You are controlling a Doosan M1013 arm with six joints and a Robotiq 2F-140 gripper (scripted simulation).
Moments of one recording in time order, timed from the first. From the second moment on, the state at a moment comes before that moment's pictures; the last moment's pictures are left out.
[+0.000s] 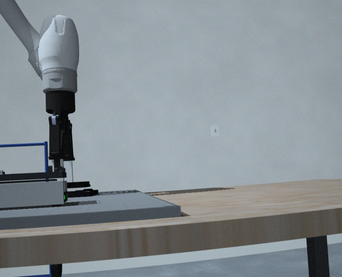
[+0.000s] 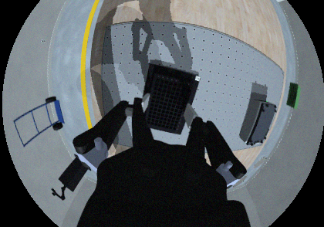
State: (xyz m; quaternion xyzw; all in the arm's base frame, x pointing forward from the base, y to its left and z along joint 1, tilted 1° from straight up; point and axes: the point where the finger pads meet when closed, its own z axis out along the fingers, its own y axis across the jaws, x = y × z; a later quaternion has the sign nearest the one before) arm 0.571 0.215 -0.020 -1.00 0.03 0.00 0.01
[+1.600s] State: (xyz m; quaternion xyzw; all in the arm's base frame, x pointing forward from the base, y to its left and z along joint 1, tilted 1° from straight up) arm 0.572 0.215 -0.025 -1.00 0.03 -0.01 0.01
